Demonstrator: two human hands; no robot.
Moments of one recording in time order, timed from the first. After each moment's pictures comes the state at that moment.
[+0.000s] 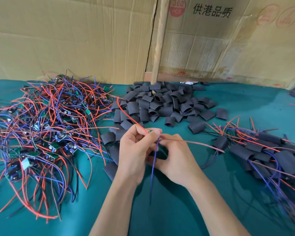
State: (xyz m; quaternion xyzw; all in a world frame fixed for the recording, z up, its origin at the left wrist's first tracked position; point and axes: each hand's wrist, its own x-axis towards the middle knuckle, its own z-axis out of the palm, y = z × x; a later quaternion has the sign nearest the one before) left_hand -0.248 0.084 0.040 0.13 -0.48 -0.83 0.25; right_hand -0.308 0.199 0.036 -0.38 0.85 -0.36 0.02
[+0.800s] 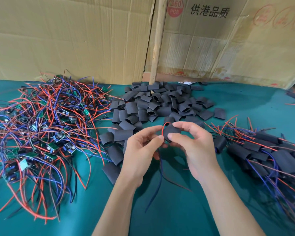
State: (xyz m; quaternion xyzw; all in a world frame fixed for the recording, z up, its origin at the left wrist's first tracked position) left_hand -0.247 0.092 0.041 0.12 -0.60 -0.77 0.18; right_hand -0.324 0.217 0.052 -0.10 0.64 -0.75 0.11
